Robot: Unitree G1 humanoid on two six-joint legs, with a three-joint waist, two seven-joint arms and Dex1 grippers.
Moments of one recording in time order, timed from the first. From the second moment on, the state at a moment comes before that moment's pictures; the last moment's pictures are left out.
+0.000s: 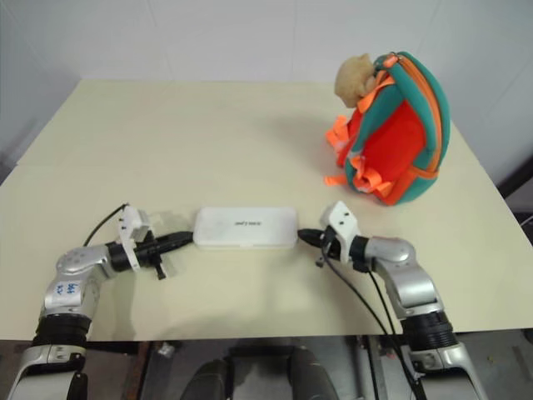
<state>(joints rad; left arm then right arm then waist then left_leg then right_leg) -0.36 0.53 0.17 0.33 -0.29 0.14 -1.09 -0.41 -0.50 0.08 0.05 0.23 0.31 0.93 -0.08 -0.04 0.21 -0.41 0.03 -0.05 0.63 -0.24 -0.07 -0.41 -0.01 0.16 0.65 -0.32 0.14</state>
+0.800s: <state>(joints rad) -0.28 0.56 0.16 0.17 -0.31 0.26 -1.06 -0.35 -0.55 0.05 -0.01 0.34 0.54 1.03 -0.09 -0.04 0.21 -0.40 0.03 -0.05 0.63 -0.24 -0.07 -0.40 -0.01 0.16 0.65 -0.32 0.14</state>
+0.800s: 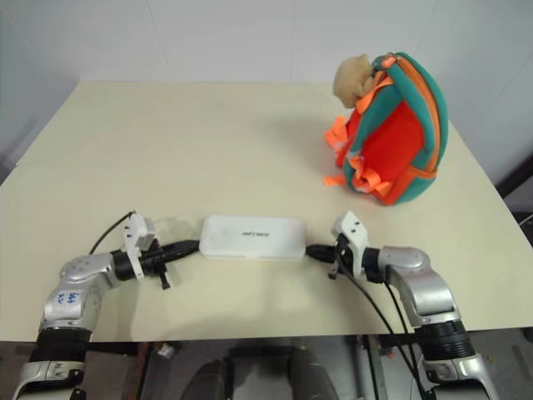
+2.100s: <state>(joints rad) -0.62 0.69 -0.03 0.28 -0.49 0.96 -1.12 -0.54 -0.71 0.15 -0.10 0.57 0.98 1.04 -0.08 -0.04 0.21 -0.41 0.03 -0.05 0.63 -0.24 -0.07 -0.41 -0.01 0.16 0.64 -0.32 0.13</state>
